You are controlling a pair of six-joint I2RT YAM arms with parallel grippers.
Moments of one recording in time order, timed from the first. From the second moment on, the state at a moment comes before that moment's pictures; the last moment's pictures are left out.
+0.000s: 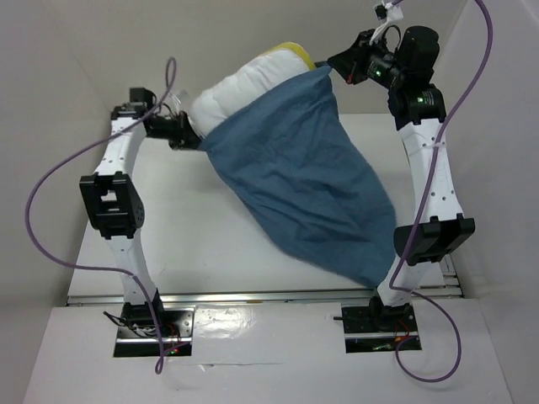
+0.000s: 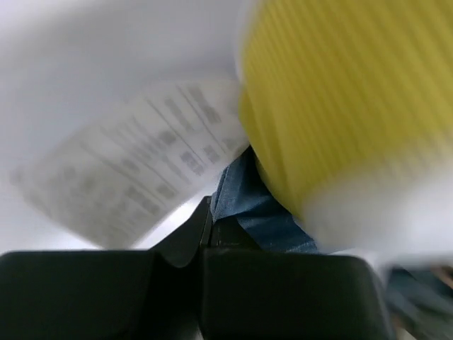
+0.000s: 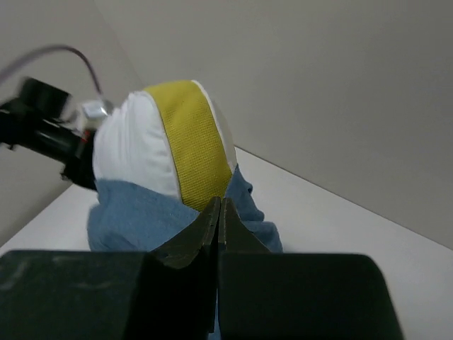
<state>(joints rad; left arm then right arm) 0.08 2.11 1.98 -0.99 1.02 0.04 0.10 1.76 2.19 -0.42 -0.60 0.20</state>
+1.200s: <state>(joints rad) -0.34 1.65 2.20 -0.60 -0.16 0.42 -0.04 1.43 1.86 -0.12 -0.48 0.12</state>
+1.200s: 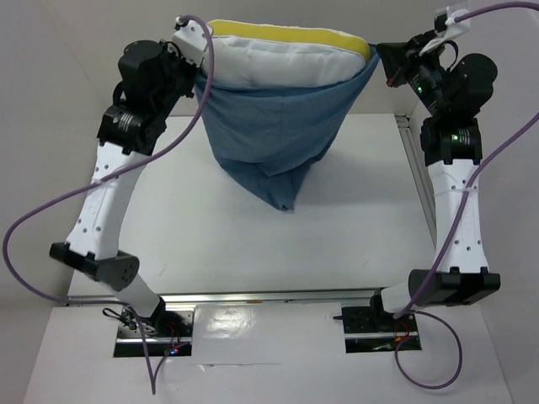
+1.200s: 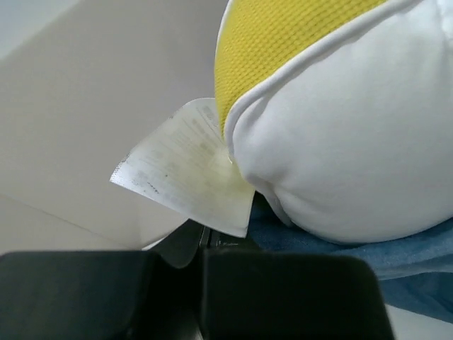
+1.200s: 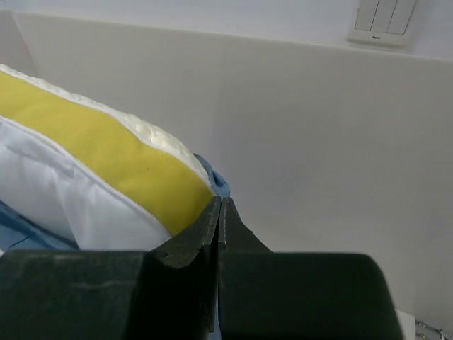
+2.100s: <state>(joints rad) -0.39 1.60 2.19 -0.45 -0.31 0.46 -0.04 1.39 1.84 0.01 -0.55 0.17</state>
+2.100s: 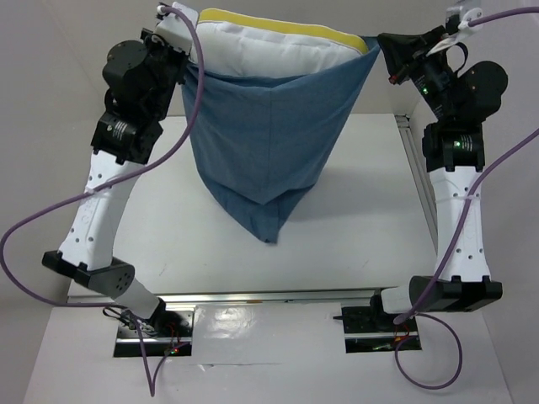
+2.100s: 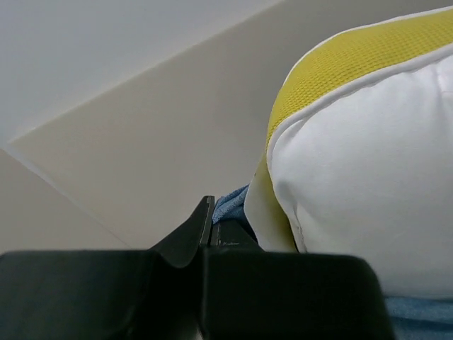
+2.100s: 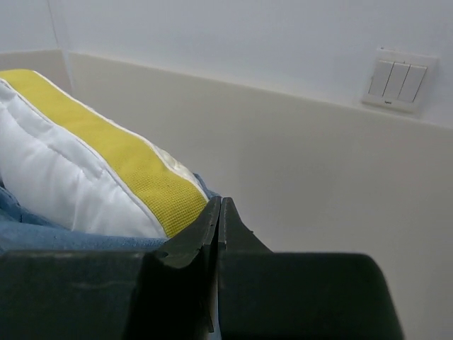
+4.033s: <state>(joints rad) -0.41 1.35 1.84 0.00 -0.34 0.71 0.07 1.30 1.81 0.18 -0.43 0.03</state>
